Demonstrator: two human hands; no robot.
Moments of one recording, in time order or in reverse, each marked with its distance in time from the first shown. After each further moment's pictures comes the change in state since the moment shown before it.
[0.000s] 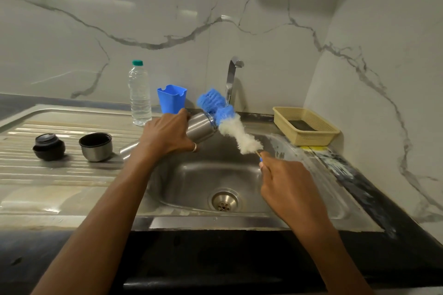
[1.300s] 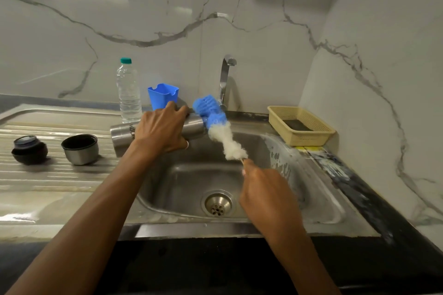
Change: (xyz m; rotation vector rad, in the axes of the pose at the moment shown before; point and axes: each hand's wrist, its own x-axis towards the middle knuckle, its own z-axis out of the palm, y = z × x) left_hand 0.020 0.005 0.012 0.237 0.081 0.089; right_hand 0.004 -0.008 0.026 -0.043 -0.052 0.031
